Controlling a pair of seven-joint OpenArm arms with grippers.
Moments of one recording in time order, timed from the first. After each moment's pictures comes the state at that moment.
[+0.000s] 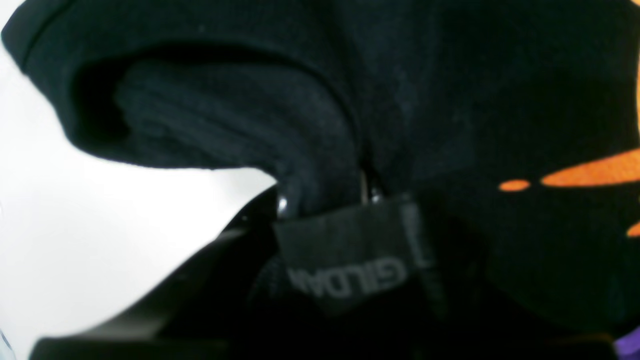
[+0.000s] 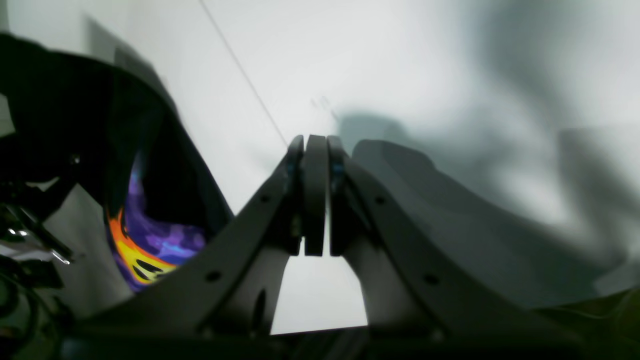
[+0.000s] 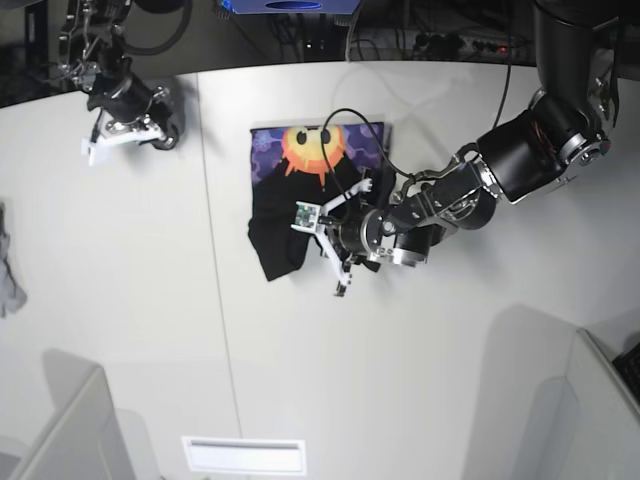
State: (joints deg) left arm -33.7 -23.1 67.6 74.4 4.7 -38.7 20.0; right arm -28.2 9.7 15.0 104.1 50.8 -11.5 -46.6
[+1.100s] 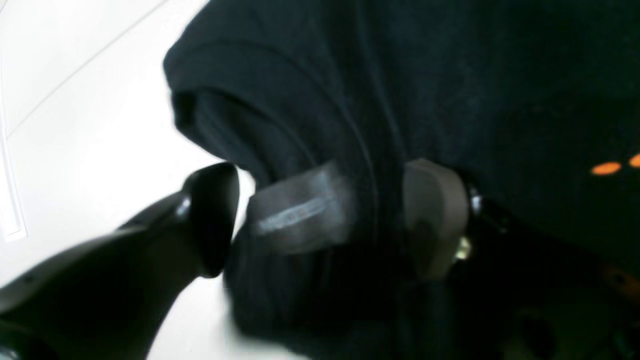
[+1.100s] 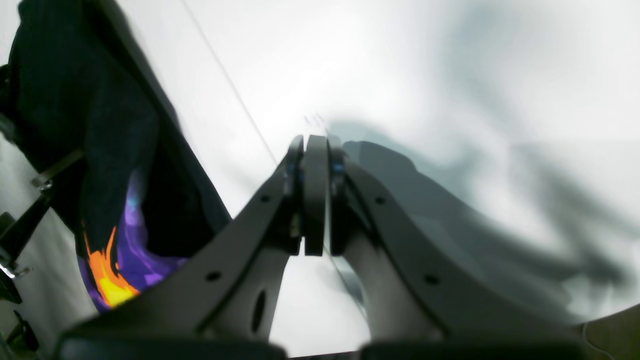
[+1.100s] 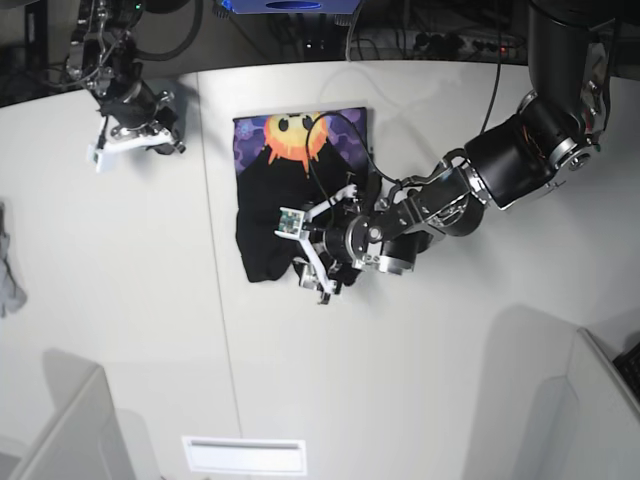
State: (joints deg) left arm -34.9 -20.5 64.6 74.9 4.5 -39.4 21.1; right arm -26.3 7.1 14.2 103.9 45.2 -11.5 -46.2
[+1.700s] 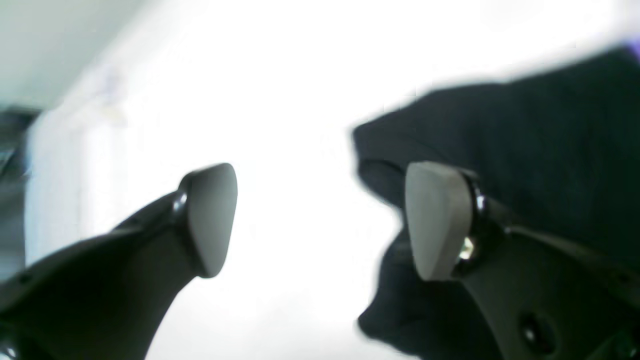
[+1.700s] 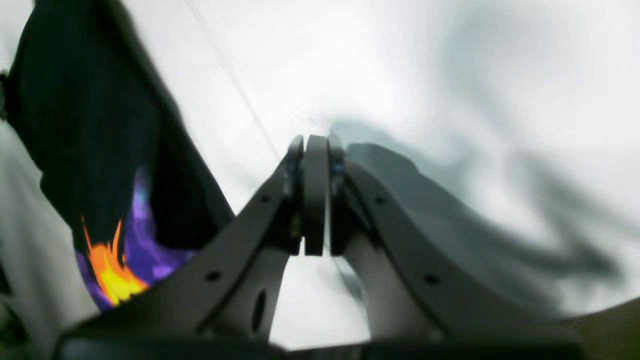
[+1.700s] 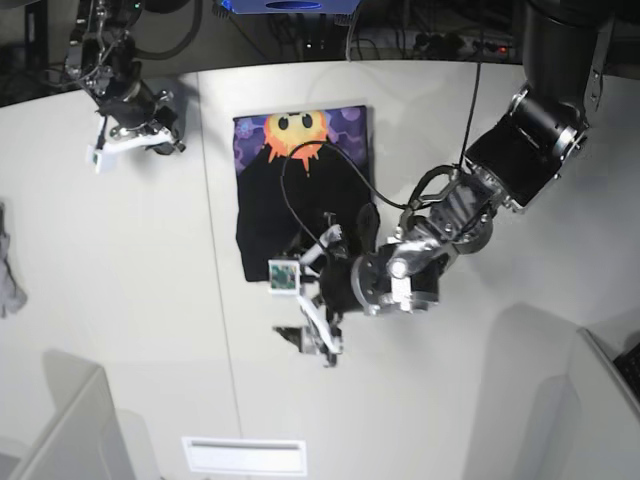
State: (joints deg) left arm -30.0 -20.4 41.2 90.9 2.0 -40.2 26.2; right arm -27.3 8.7 13.9 107.0 43.4 -11.1 -46.6
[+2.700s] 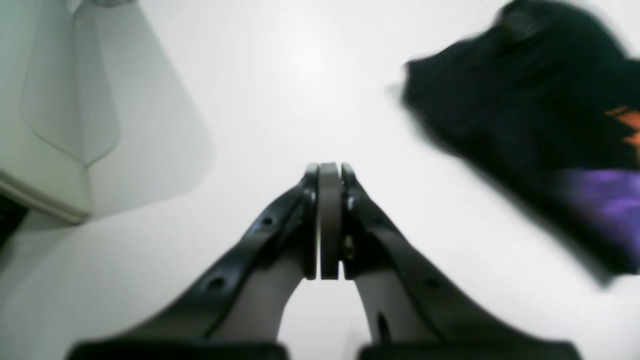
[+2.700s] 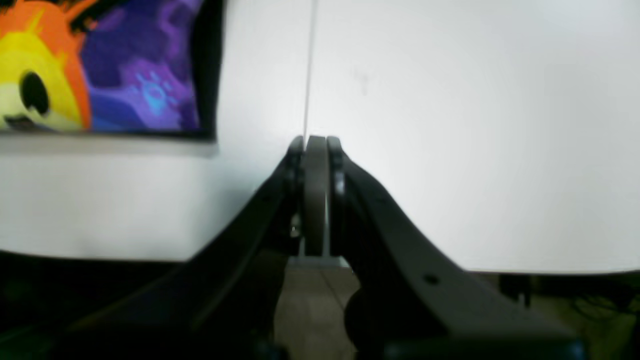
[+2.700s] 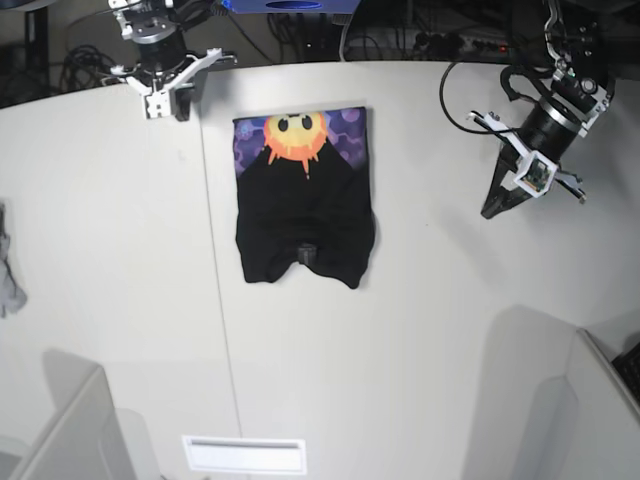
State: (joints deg) left arm 30.4 -18.4 -23.6 111.3 -7.6 -39.9 6.7; right arm -46.0 10.2 -3.1 115.0 2.1 -2.7 -21.3
